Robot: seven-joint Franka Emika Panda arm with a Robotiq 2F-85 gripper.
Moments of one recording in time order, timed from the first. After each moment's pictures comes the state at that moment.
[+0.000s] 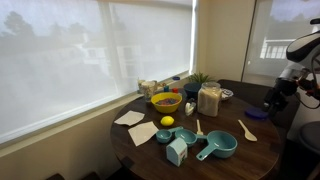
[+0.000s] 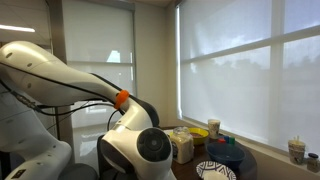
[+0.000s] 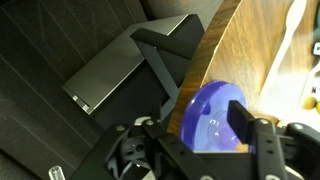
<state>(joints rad) -0.23 -0.38 -0.48 -2.63 0.46 2.03 -0.43</state>
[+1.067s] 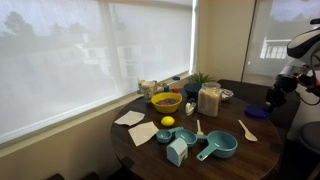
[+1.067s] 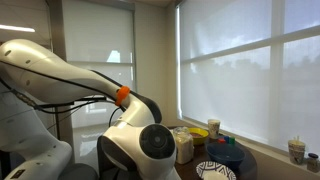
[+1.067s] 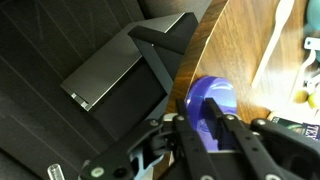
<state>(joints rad) -0.25 -0.37 -0.48 -2.58 0.47 1.98 -0.43</state>
